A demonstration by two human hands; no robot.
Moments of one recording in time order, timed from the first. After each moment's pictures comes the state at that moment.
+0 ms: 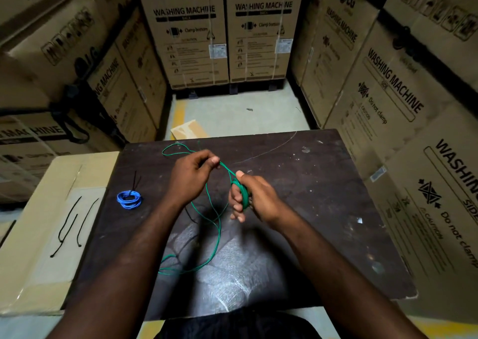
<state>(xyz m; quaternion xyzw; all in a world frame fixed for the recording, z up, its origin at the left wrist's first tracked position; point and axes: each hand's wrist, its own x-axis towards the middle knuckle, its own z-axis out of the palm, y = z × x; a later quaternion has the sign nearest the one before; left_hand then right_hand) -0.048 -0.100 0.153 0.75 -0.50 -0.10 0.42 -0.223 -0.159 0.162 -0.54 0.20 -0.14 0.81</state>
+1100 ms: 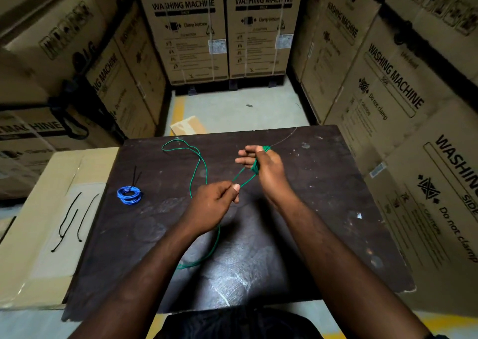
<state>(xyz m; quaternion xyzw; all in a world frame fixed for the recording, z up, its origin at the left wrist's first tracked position) -0.106 -0.070 0.132 0.73 -0.54 -0.20 0.36 -0.197 -0.204 0.141 -0.49 0.32 -0.38 0.72</state>
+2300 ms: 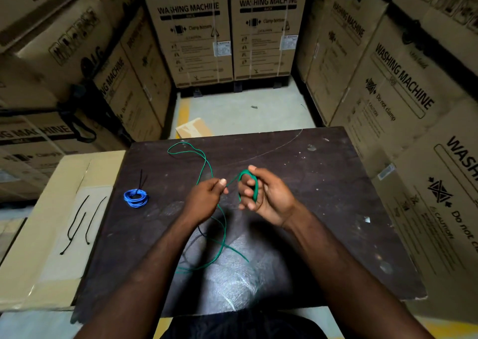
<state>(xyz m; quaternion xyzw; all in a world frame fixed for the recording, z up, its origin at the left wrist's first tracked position) -0.069 -0.086 0.107 0.80 -0.41 -0.26 0.35 -0.223 -0.170 0.159 -0.33 0.16 -0.10 0.93</state>
